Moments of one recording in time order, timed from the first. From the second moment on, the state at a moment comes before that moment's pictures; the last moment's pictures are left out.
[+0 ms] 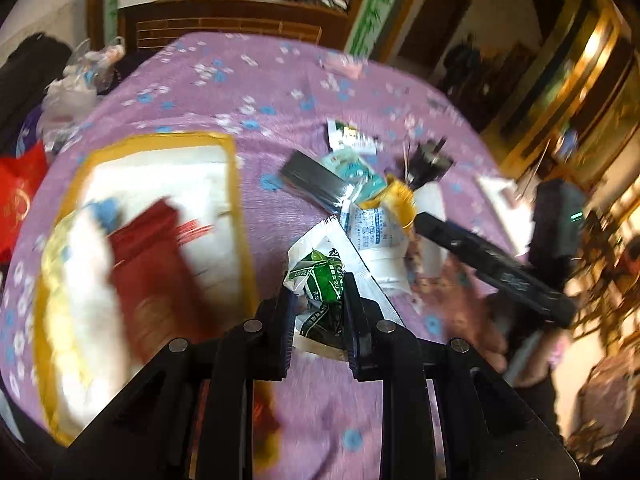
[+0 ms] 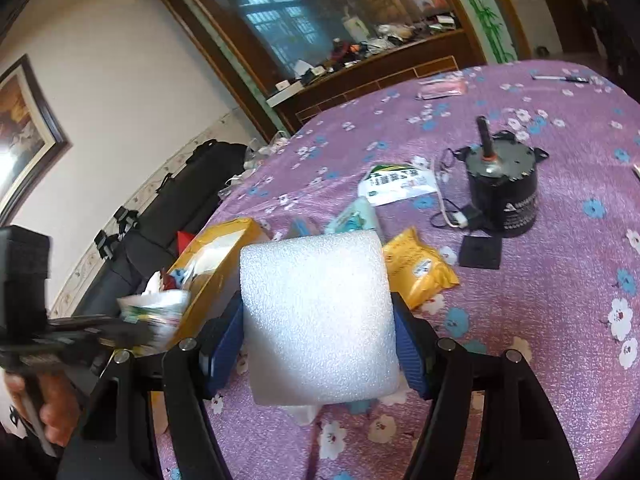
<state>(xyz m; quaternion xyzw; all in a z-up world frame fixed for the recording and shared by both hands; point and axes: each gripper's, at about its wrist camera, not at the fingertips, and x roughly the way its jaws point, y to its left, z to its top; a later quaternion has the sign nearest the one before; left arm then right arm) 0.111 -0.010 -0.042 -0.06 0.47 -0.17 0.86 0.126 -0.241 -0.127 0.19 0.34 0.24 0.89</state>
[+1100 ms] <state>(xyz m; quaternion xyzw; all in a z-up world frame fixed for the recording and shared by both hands) 0.215 0.147 -0.095 -0.14 0.50 -0.05 0.86 0.222 -0.035 -0.114 0.12 0.43 0.24 0.86</state>
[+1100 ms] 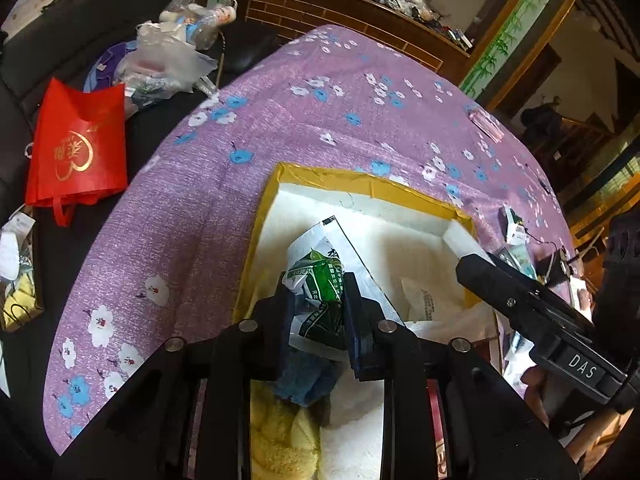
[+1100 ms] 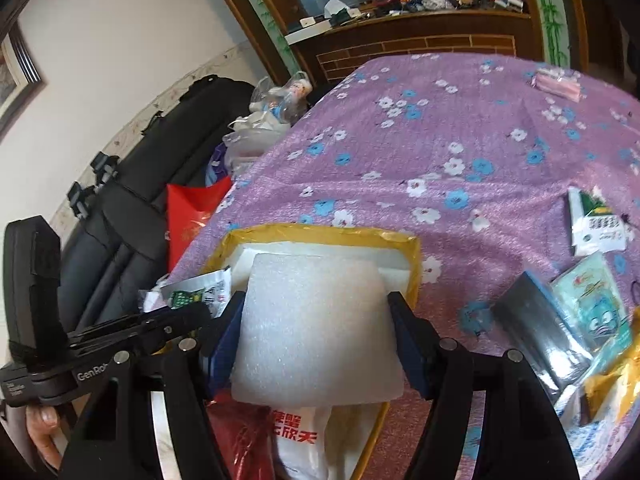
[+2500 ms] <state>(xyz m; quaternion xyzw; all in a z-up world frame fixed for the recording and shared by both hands) 0.171 -0.132 -0.080 0.06 0.48 -0.22 0.85 0.145 -0.288 -0.152 0.34 0.38 0.14 0.85</state>
